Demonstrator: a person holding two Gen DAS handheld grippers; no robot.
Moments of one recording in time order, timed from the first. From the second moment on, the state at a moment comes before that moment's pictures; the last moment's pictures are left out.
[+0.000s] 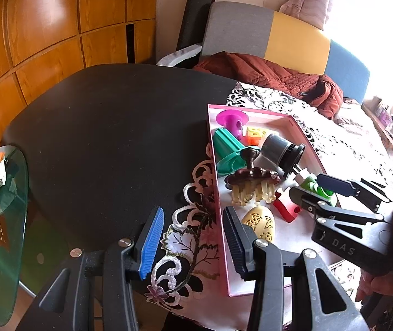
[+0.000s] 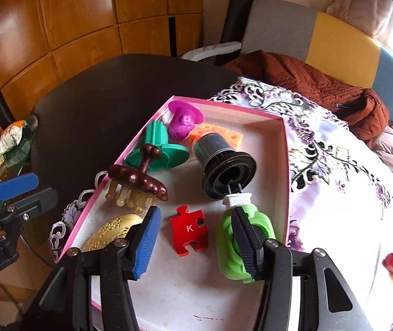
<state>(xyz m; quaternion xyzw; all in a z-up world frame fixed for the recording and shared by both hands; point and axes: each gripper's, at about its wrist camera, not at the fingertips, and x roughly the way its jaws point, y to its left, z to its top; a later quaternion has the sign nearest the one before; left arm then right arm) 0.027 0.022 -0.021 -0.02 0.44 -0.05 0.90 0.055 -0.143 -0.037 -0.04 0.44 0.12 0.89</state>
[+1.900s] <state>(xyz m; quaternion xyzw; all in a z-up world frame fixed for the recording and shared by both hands) 0.020 -0.076 -0.008 0.09 0.43 -0.15 0.89 -0.026 -0.510 -0.033 0.17 0.39 -0.30 0.85</state>
